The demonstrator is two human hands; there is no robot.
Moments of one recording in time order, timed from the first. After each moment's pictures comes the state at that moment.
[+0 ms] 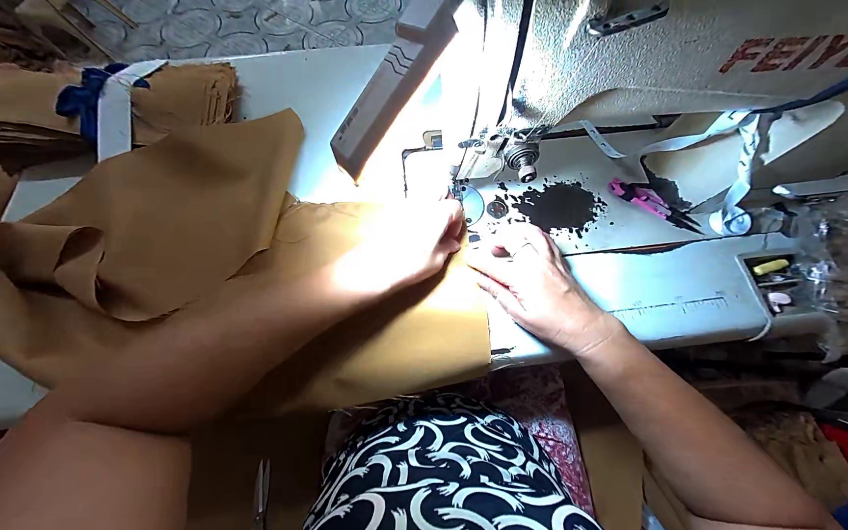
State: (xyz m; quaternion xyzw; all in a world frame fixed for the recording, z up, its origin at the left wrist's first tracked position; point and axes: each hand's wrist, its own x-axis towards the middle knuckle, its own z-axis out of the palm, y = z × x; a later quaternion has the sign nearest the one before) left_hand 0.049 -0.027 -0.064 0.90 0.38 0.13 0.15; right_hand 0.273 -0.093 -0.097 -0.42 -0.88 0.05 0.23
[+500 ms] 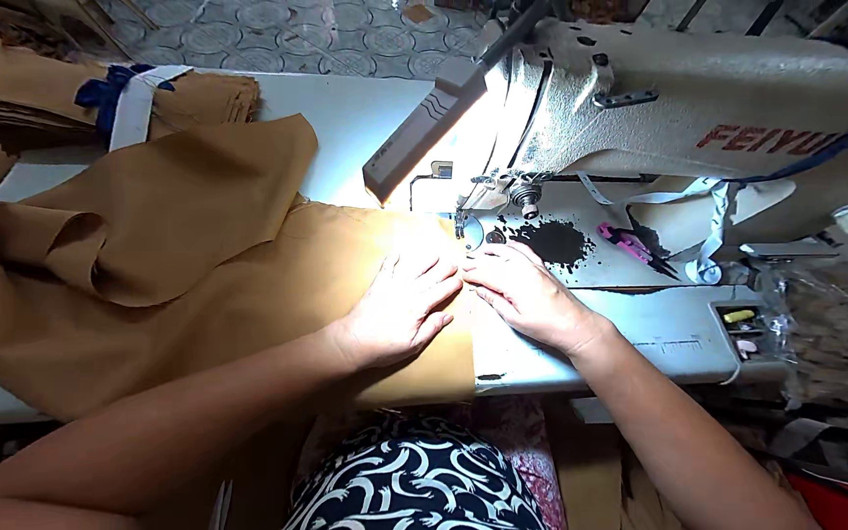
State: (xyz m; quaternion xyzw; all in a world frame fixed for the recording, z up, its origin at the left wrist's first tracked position) left_hand 0.029 -0.087 -0.102 0.91 0.37 0.17 0.11; right_hand 0.277 -0.060 -0.085 -0.33 -0.92 0.09 0.20
